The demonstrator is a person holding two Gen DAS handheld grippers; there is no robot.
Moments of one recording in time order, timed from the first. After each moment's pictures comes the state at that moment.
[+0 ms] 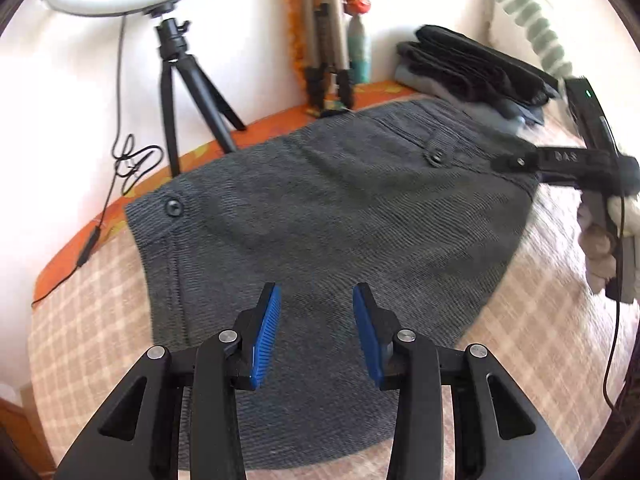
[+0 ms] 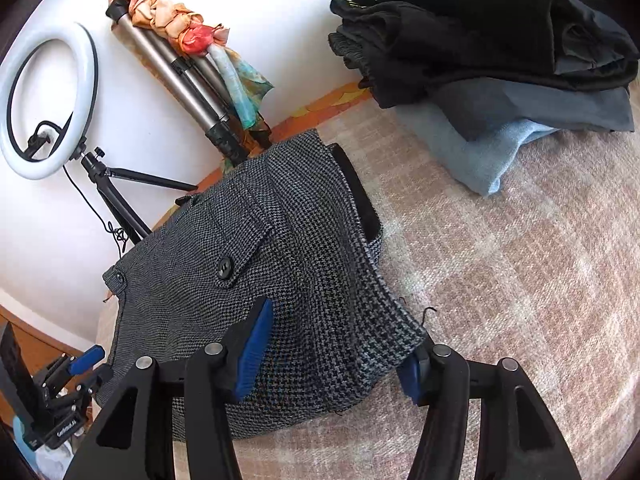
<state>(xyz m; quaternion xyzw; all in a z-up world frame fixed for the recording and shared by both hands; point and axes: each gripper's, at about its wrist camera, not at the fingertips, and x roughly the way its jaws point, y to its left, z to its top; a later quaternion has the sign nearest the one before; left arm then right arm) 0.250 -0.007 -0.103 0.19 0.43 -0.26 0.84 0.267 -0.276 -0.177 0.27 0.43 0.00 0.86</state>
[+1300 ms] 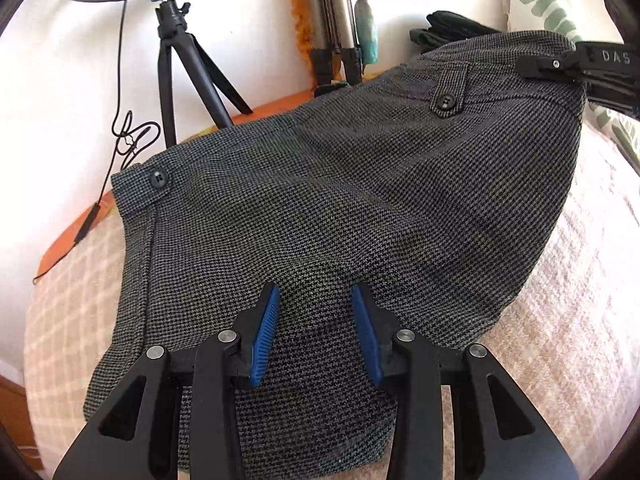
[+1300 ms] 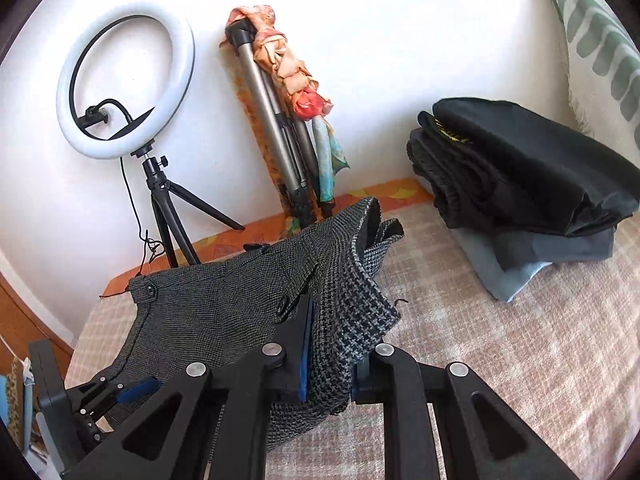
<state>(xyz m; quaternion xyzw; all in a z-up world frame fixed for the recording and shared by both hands) 0.245 -0.014 -0.132 0.17 0.41 -0.21 0.87 0.255 -0.215 -0.091 0.15 0.33 -0.01 0.93</state>
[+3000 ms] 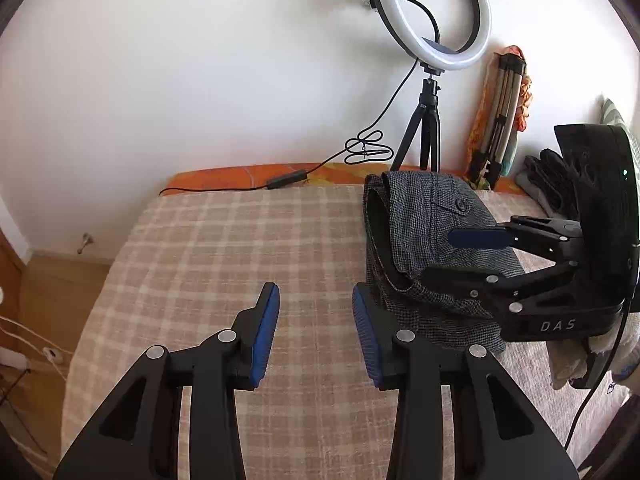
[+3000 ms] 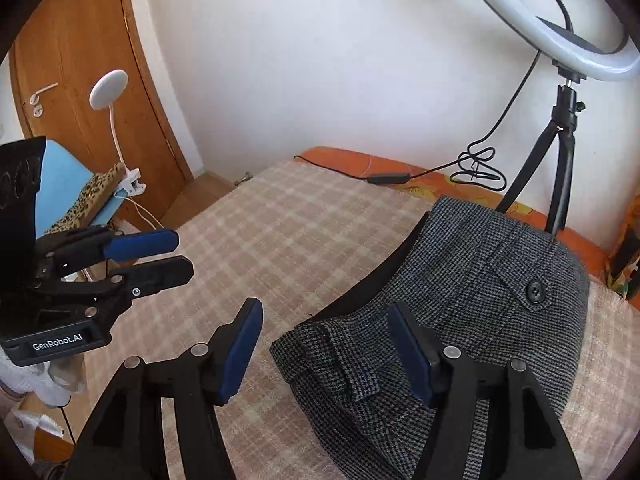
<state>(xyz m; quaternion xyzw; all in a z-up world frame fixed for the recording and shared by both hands) 0.188 0.200 -0.057 0.00 0.37 -0.07 0.93 0.280 0.074 -0.095 -0.05 0.37 0.34 0.86</state>
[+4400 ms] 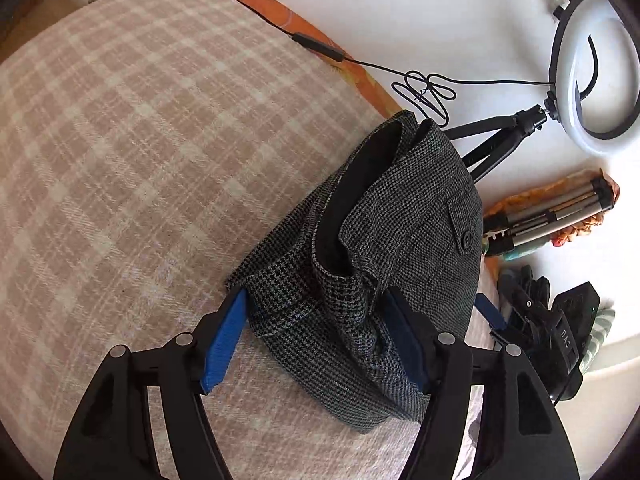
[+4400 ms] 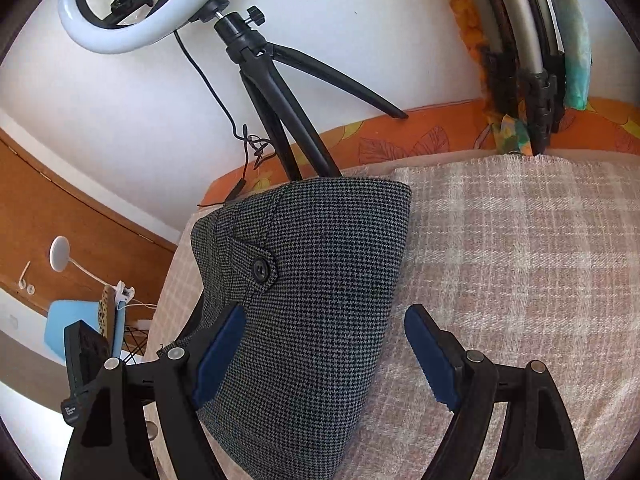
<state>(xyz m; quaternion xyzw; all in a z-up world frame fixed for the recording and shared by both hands) 0.238 0.158 -0.133 -0.36 0.49 0.01 0.79 0.392 -0.125 -0.152 0.20 0.50 0.27 0.80</state>
